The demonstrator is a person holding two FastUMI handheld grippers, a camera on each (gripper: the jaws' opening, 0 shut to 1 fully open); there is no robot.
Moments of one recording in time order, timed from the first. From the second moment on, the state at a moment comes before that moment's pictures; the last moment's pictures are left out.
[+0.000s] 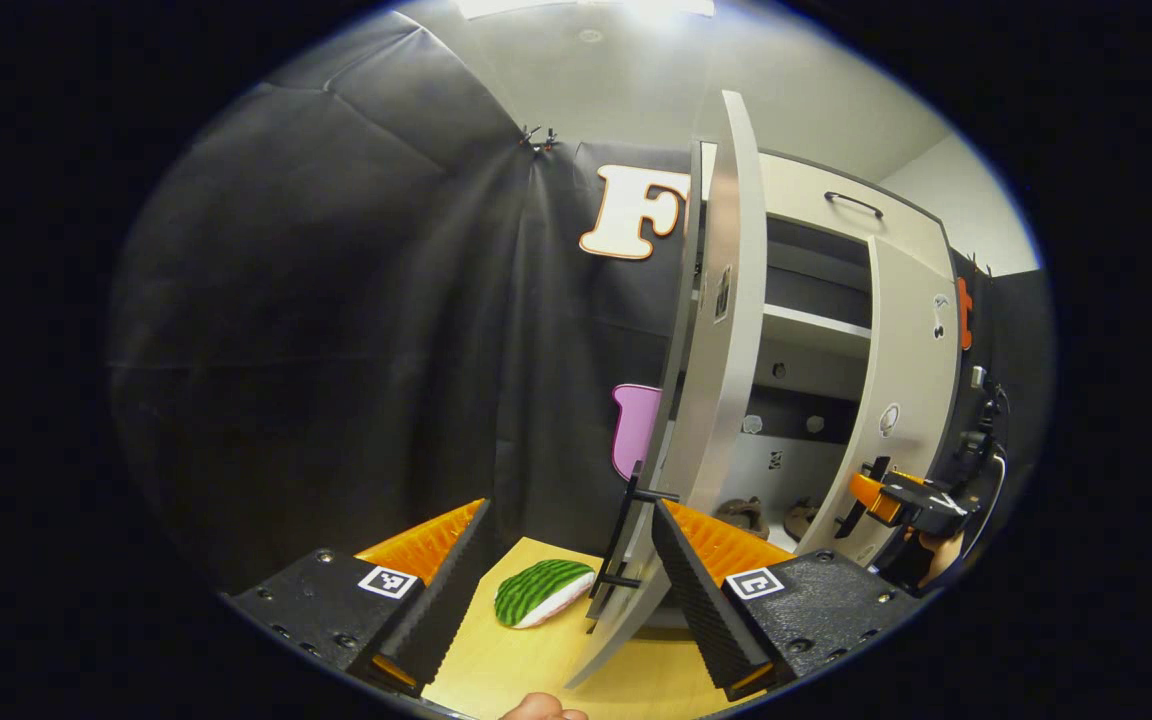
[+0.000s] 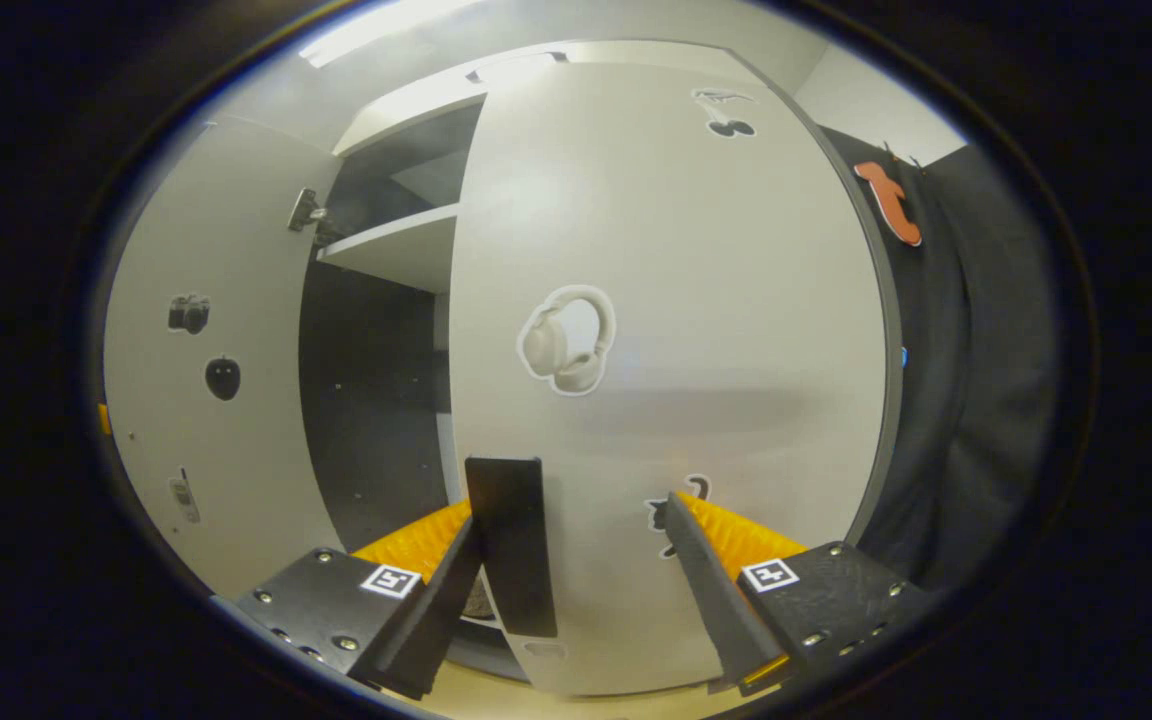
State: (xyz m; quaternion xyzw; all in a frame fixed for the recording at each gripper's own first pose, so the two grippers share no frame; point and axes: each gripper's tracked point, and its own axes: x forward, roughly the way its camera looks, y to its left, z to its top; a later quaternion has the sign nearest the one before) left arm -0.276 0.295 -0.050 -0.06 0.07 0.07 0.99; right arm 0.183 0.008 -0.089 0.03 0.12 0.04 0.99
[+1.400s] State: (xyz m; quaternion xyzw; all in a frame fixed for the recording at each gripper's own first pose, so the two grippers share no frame) left arm -0.250 0.278 -0.081 -0.11 0.09 -0.03 0.99; right arm 0.187 0.011 -0.128 -0.01 0.14 0.01 0.99
